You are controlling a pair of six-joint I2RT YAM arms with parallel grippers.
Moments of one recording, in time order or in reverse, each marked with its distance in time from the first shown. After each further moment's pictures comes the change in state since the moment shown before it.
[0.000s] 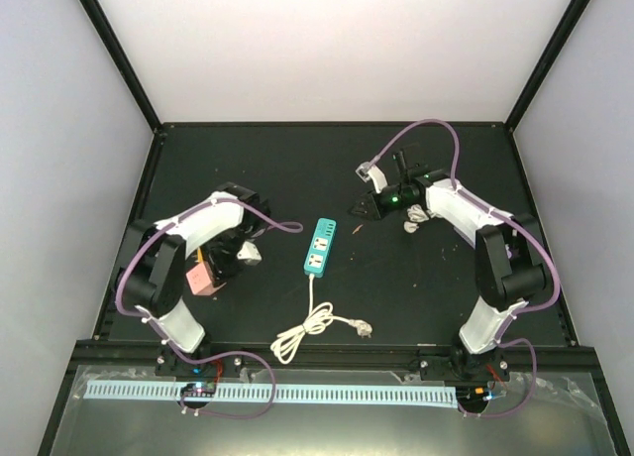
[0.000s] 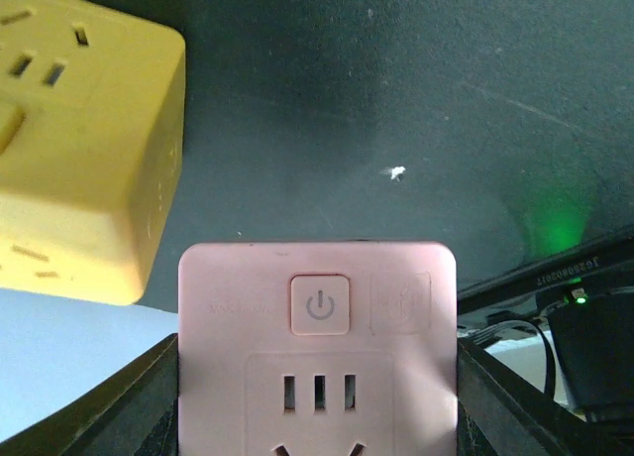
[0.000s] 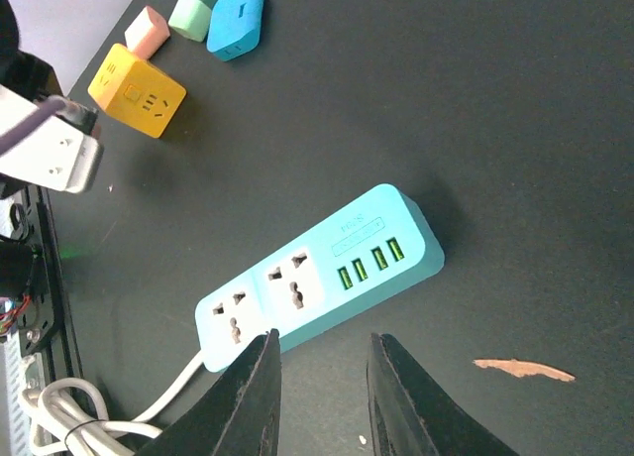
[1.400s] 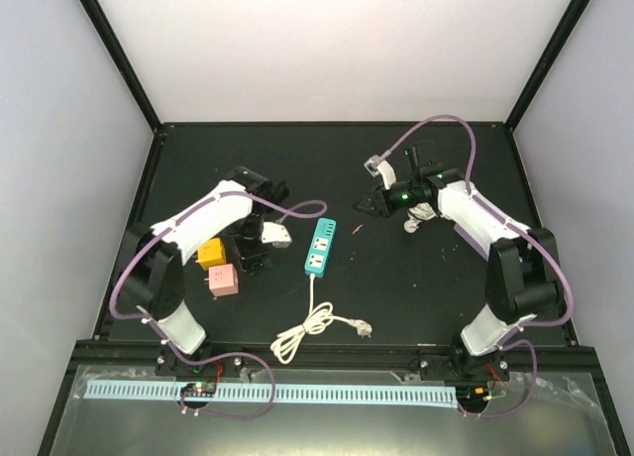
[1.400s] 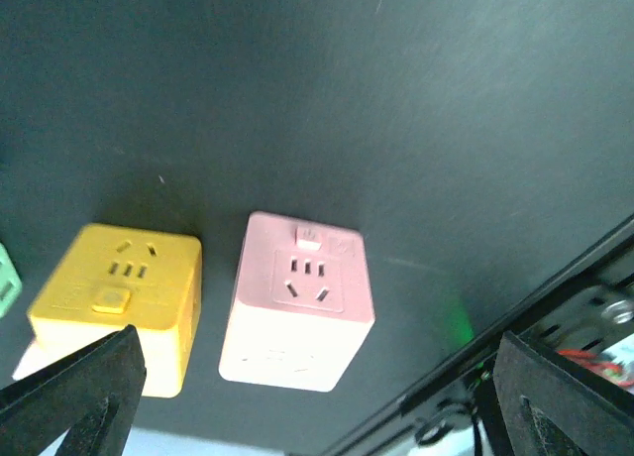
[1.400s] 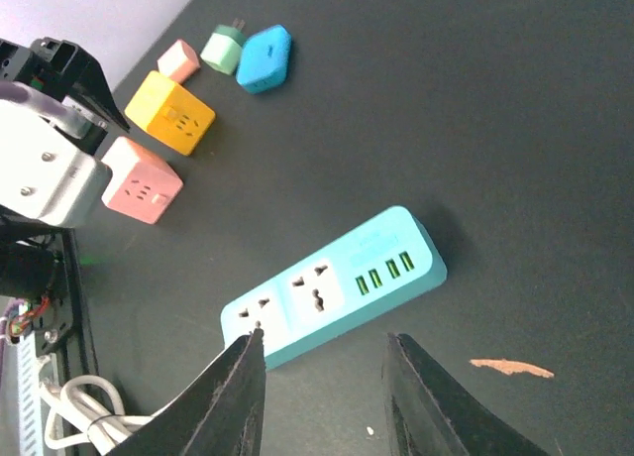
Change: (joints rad) left arm -0.117 0.039 0.186 0.012 0.197 0.038; right arm -0.045 -0.077 -0.019 -0.009 -0.037 -0.008
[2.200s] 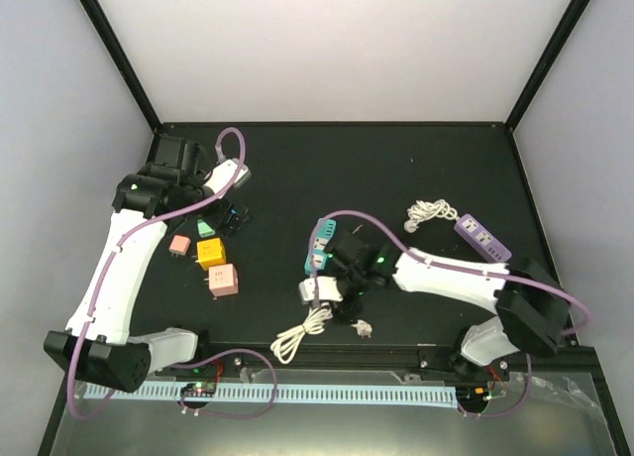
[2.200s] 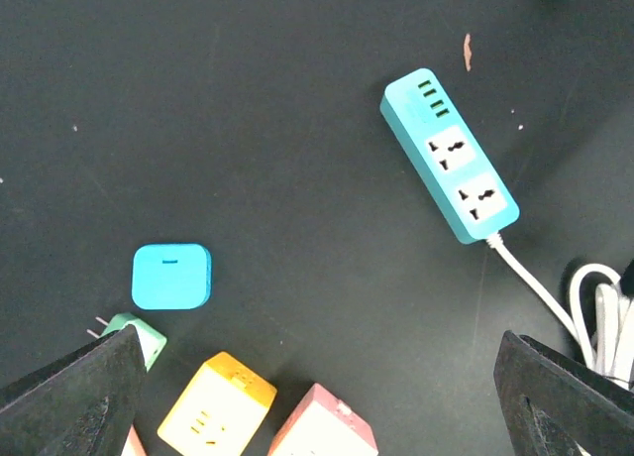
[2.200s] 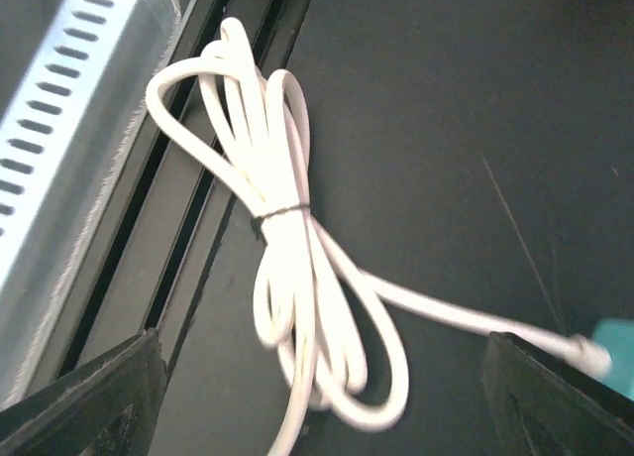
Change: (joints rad) left arm 0.348 -0.483 0.121 0.249 0.453 -0.101; right arm 0.674 -0.242 -0.323 -0.026 0.299 -0.591
